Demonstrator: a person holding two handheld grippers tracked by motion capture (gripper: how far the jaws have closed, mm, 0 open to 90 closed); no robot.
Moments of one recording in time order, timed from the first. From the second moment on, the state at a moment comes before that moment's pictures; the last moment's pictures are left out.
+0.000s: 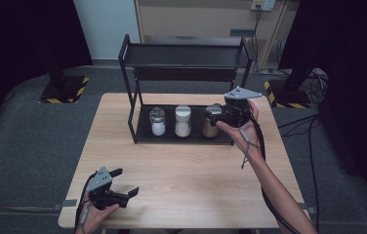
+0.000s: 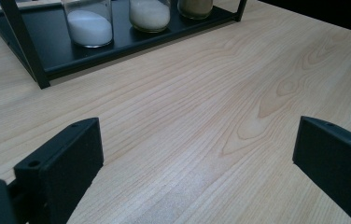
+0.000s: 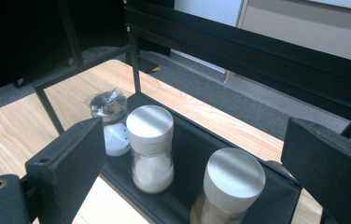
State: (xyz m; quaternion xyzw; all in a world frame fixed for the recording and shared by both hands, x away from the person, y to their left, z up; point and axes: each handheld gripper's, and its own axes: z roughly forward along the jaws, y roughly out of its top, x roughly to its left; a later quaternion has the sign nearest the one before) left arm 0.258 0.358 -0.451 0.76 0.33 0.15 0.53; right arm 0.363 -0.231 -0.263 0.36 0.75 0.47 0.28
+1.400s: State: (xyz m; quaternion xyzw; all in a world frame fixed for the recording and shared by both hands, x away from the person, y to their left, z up) left arm 0.251 0.365 -0.454 0.75 0.33 0.16 0.55; right arm 0.249 -0.309 -0.294 0.34 0.75 0.50 0.27
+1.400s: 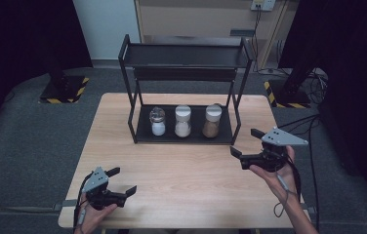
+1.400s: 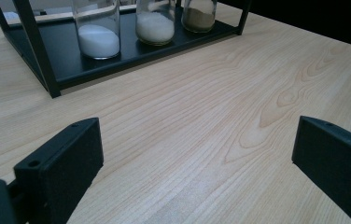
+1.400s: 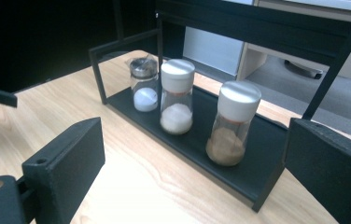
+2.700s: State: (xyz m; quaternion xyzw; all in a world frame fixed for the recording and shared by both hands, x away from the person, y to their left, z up) left arm 0.251 0.364 -0.454 0.75 0.33 0.16 0.55; right arm 0.207 -0.341 -0.392 0.39 0.74 0.49 0.26
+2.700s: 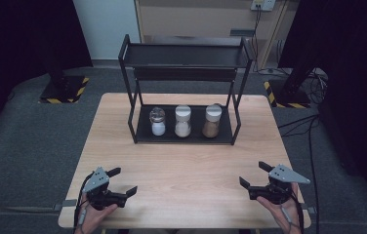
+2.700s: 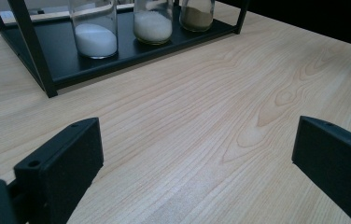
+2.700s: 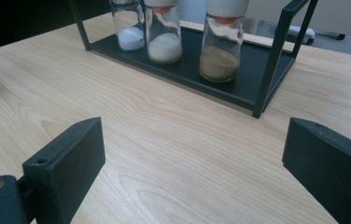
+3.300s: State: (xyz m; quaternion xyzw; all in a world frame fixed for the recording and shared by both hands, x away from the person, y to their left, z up) left arm 0.251 0.364 -0.454 0.75 0.32 0.16 0.55; right arm 0.204 -0.344 -0.407 0.38 0.74 0.49 0.27
